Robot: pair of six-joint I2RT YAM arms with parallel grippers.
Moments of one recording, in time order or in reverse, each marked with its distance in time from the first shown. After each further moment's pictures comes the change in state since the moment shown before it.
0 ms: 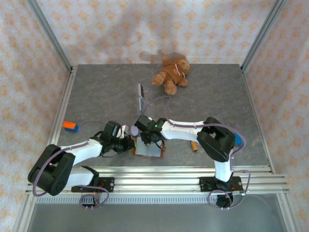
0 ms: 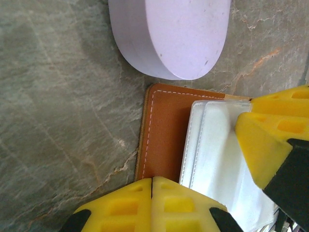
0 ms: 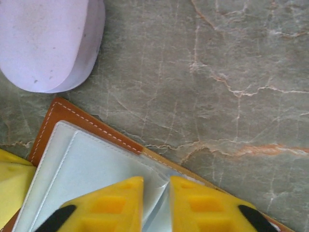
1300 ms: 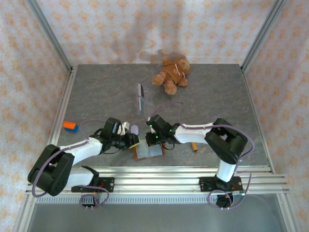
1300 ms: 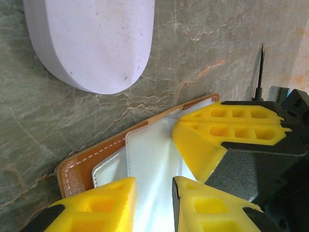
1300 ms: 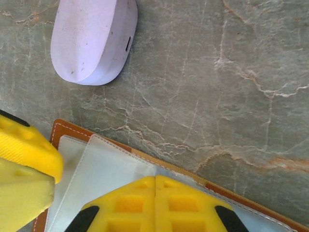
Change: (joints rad) left arm -0.001 0.000 0.039 0.049 0.111 -0.137; right arm -0.100 -0.124 -0.318 0.451 -0.270 -0.016
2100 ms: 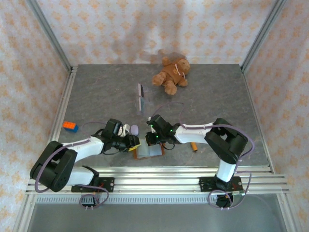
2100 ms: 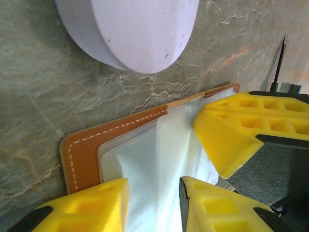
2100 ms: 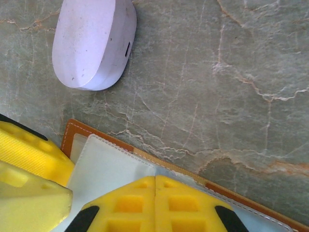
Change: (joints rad) left arm -0.003 0.046 0.000 -0.011 0.030 -0.027; right arm -0.005 0.000 -0.011 0.027 -0.006 0.014
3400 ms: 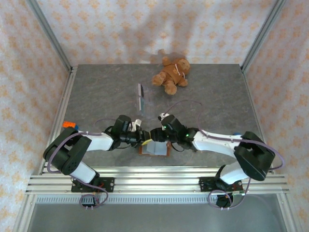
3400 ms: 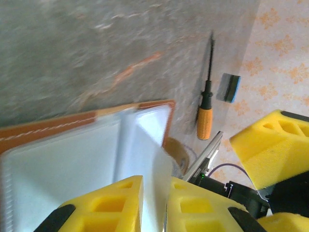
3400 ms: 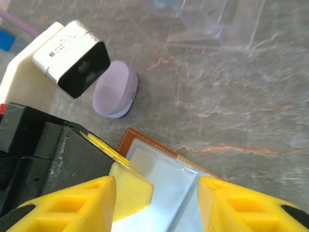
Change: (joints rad) left arm -0.118 0.209 0.084 0.381 0.079 -0.223; right arm -0.013 -0.357 -0.184 0.035 0.182 0.012
